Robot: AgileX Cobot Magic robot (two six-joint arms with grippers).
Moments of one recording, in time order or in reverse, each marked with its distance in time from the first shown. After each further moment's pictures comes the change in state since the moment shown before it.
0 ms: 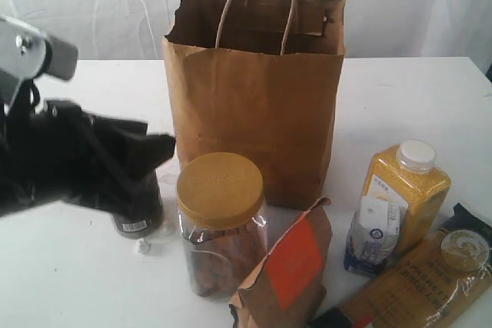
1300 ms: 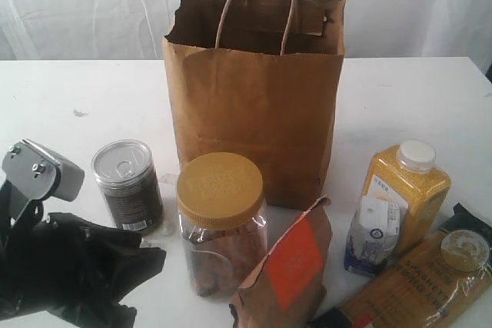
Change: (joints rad) left arm 0.000 -0.005 0.221 0.000 0.160 -0.064; right arm 0.000 0.000 0.000 0.000 0.000 0.016
